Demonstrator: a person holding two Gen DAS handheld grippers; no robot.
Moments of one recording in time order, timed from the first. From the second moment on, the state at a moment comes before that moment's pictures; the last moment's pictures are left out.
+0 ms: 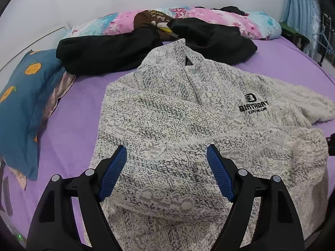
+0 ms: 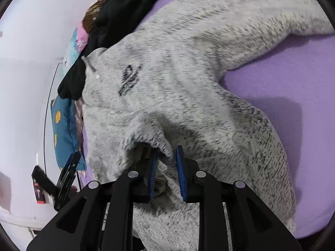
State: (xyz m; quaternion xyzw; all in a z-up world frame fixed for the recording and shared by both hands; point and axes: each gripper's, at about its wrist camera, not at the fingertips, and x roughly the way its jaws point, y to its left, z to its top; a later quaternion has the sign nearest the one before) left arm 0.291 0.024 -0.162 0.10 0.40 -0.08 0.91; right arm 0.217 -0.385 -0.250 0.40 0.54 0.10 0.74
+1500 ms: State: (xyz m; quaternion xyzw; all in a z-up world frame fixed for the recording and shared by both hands) left arm 0.284 -0.081 -0.173 0.11 0.42 -0.18 0.88; right arm 0.117 -0.554 -0.178 0.44 0.38 -0.01 0.81
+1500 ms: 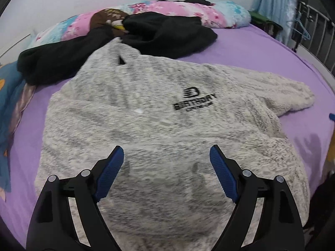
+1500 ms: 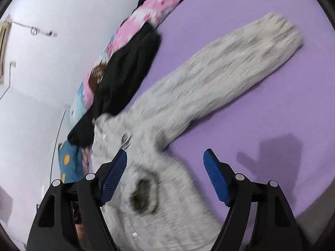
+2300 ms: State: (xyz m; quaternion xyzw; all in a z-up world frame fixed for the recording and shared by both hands) left arm 0.292 -0.138 -0.177 0.08 0.41 -0.24 0.88; right arm 0.138 -0.751 -0.264 0.53 0.30 -0.09 0.79
